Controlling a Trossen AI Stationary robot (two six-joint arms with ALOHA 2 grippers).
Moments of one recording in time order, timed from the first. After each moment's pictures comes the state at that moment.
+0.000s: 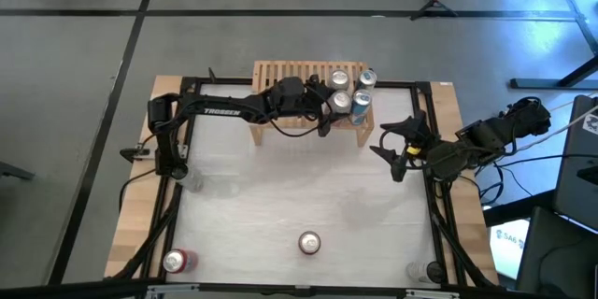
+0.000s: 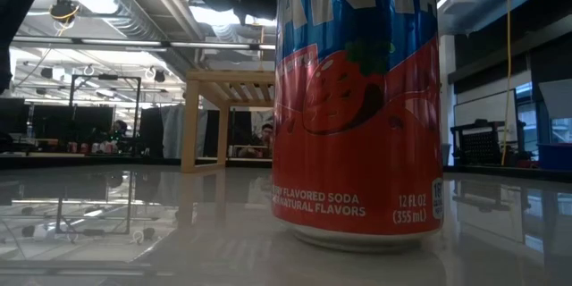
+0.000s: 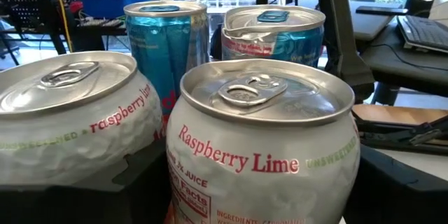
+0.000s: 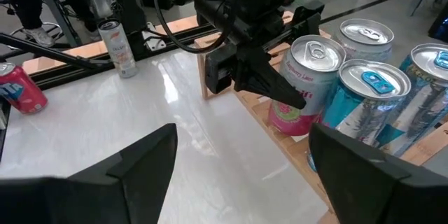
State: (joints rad) left arm 0.28 1.86 1.36 0.36 0.04 0.03; right arm 0.51 1.01 1.25 -0.89 0.81 0.60
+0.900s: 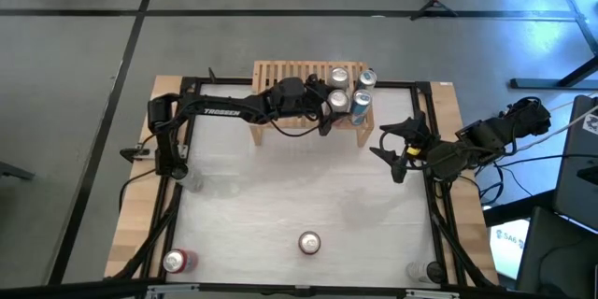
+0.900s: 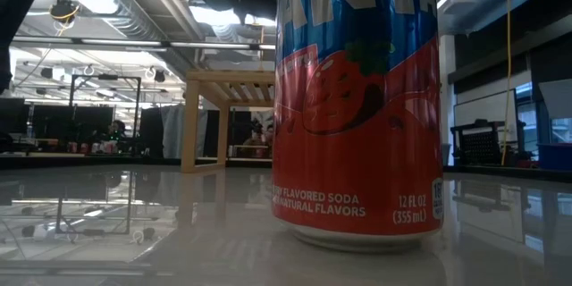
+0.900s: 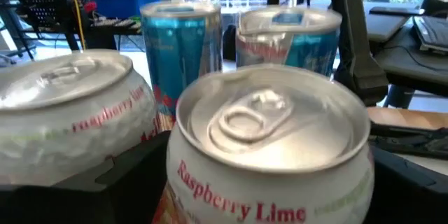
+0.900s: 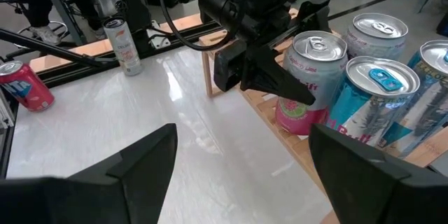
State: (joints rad) left arm 0.27 1.86 1.36 0.36 -0.01 0.03; right arm 0.51 1.01 1.25 -0.89 0.79 0.61
